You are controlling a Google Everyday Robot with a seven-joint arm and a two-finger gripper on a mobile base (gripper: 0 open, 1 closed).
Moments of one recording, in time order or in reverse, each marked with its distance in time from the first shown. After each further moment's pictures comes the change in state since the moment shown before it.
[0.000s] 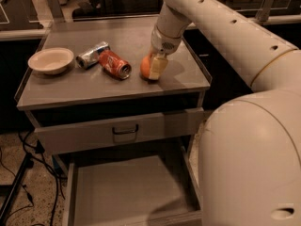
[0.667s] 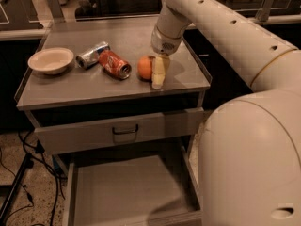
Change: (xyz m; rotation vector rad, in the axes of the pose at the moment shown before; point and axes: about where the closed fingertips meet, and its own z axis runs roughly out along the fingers) arm 0.000 0.000 0.000 0.000 0.000 0.000
